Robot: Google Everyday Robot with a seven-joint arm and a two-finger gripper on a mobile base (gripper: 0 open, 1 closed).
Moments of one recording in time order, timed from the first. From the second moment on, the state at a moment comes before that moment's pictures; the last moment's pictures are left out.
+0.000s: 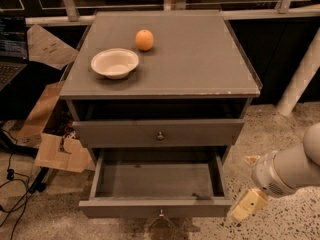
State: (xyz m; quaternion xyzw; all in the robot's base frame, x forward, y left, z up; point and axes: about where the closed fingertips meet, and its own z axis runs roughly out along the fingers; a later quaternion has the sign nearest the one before) arm 0.393 -0.220 0.683 -0.48 0.84 0.15 0.20
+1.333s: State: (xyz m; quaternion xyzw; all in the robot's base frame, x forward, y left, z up) arm 0.391 -0.227 0.631 -0.44 0.85 0.19 0.20
